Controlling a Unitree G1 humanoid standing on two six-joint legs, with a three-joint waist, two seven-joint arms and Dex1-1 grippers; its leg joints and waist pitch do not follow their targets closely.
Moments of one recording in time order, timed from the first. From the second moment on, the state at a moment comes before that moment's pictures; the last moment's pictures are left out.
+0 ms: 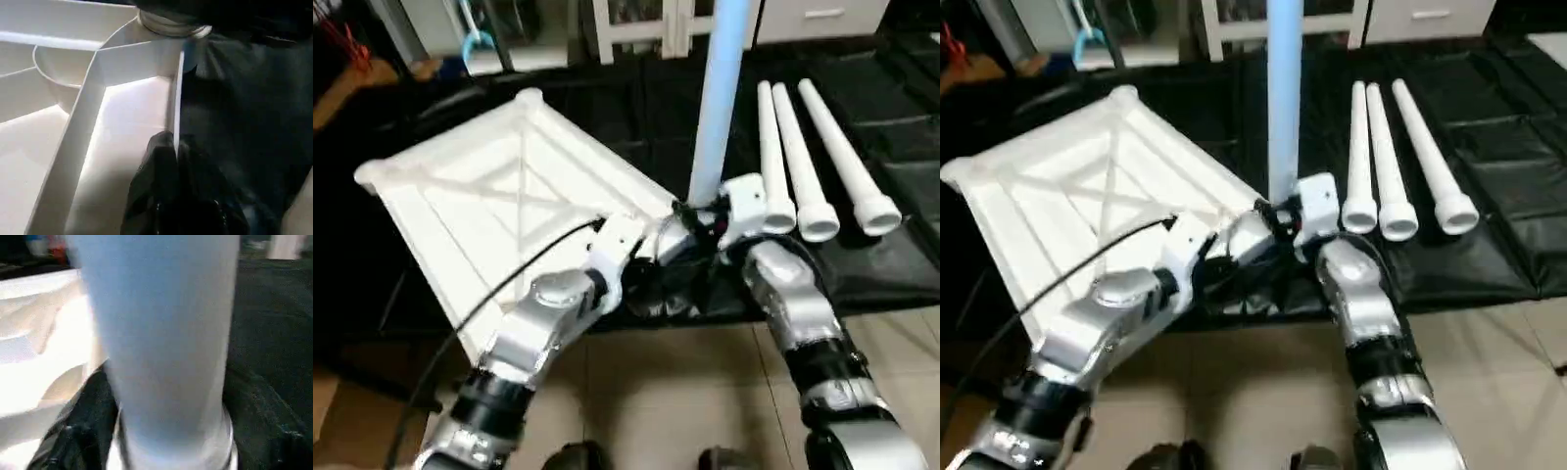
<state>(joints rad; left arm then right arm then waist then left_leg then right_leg) -0.44 0.19 -0.26 0.09 -0.08 0.61 -0.50 -0.57 -0.13 -0.01 0.59 0.16 0.00 0.49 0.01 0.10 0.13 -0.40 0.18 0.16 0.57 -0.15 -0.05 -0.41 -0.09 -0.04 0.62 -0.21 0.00</state>
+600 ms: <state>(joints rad) -0.33 0.49 -0.30 -0.09 -0.17 0.57 -0.90 -0.55 -0.39 0.10 0.50 0.23 0.03 1.08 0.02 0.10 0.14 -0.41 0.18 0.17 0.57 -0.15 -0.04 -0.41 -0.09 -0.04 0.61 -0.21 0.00</state>
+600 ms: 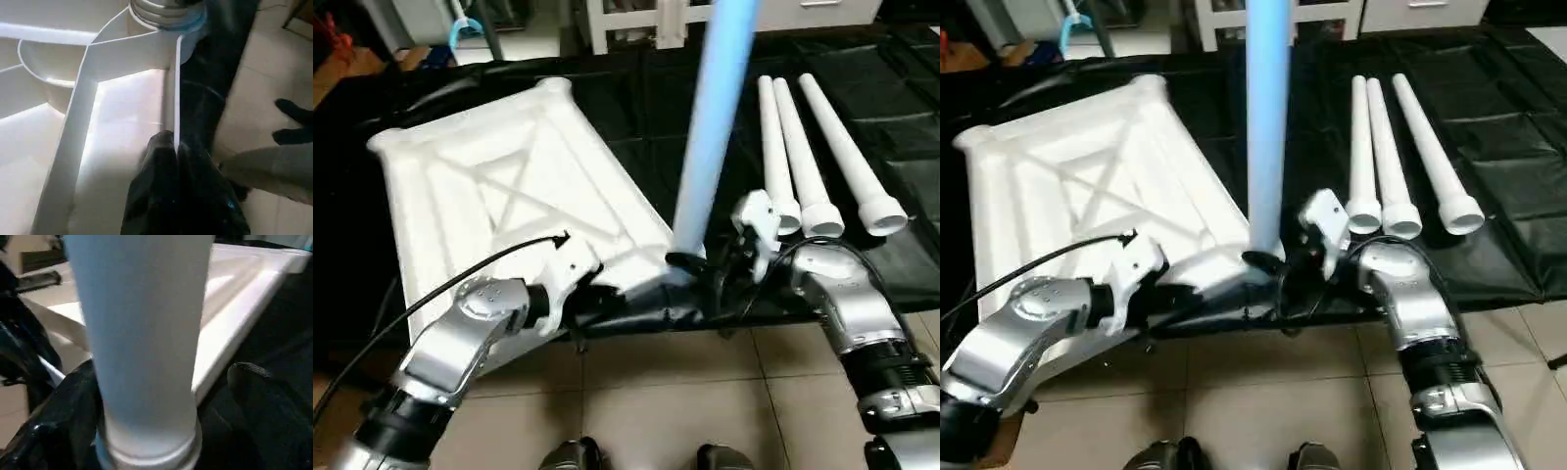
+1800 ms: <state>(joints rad) -0.48 0.17 -0.27 0.16 -0.07 0.58 -0.50 -0.64 -0.15 0.03 0.67 0.09 0.00 0.35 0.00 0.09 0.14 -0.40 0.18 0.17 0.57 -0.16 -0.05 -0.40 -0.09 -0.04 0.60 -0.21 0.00</state>
